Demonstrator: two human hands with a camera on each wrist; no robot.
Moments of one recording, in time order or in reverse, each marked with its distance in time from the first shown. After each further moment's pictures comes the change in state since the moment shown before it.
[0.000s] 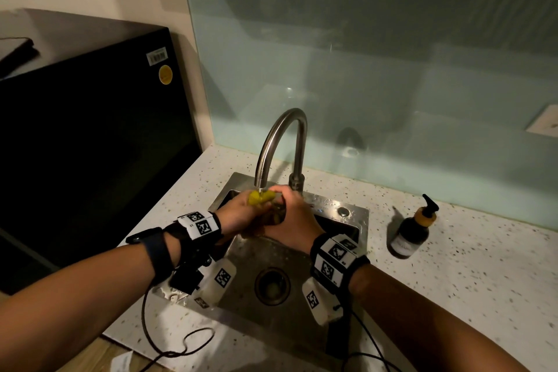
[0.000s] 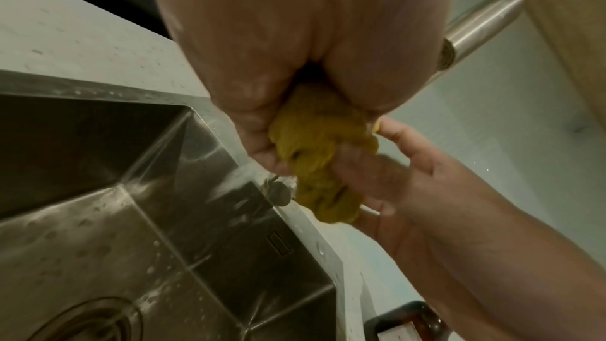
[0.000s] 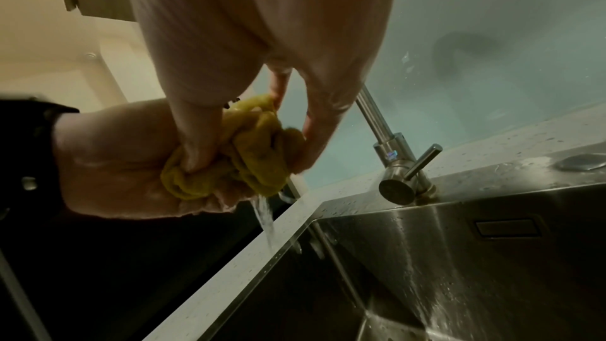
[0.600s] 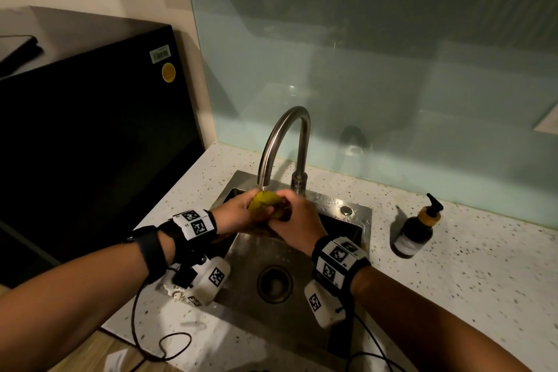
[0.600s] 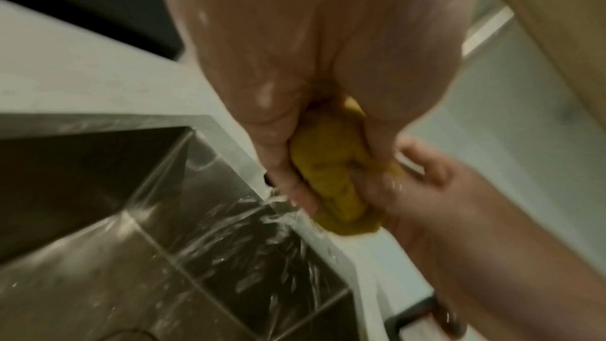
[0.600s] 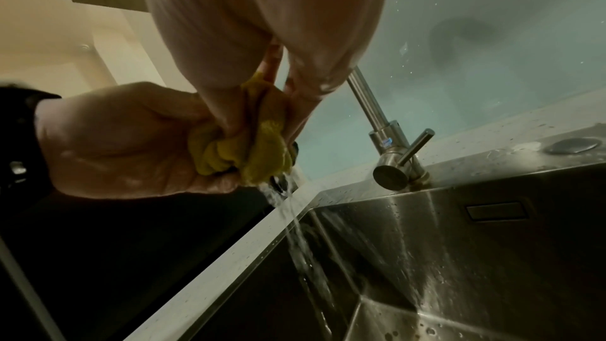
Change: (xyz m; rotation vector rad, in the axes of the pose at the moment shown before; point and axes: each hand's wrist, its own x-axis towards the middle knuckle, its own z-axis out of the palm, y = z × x) left_hand -0.008 0.006 -0.010 0.145 -0.156 0.006; right_hand -0.001 0.009 0.007 0.014 0.054 0.060
